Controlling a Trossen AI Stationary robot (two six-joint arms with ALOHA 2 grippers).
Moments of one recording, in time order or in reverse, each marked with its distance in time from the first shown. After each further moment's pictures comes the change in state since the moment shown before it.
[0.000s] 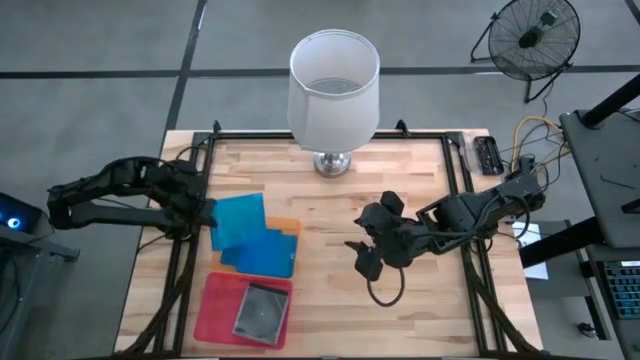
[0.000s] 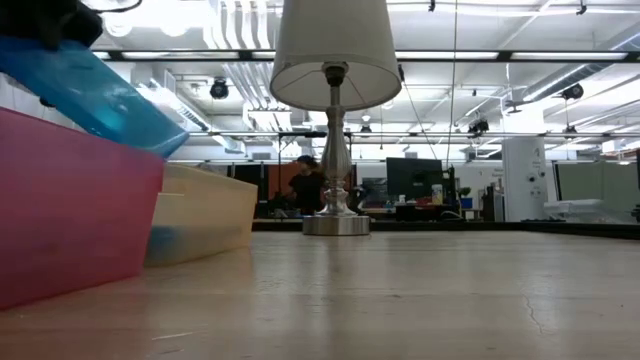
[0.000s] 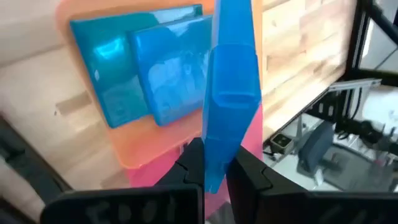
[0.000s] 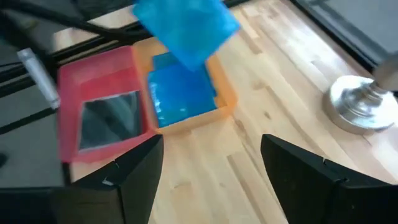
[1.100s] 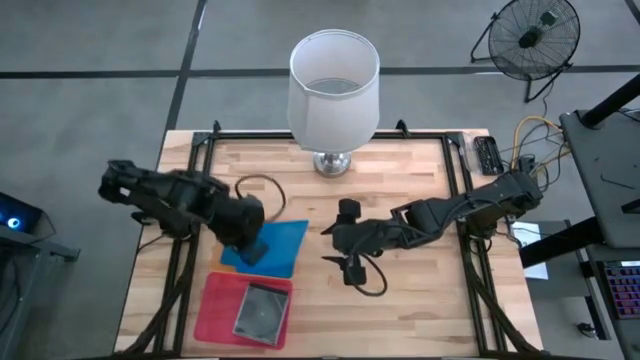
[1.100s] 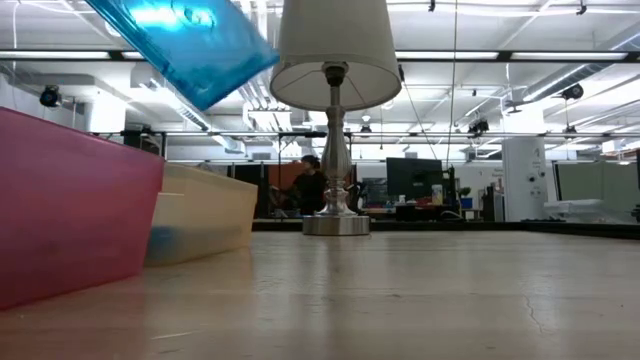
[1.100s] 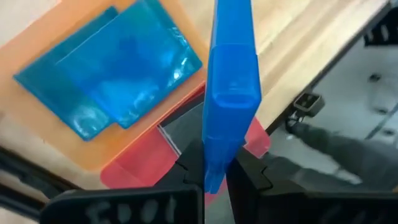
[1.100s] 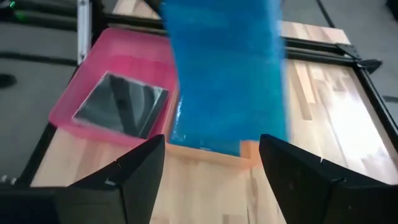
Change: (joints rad) left arm -0.477 0.751 0.794 -0.200 -0.231 0.027; right arm -0.107 0.002 -0.292 0.526 -0.247 -0.622
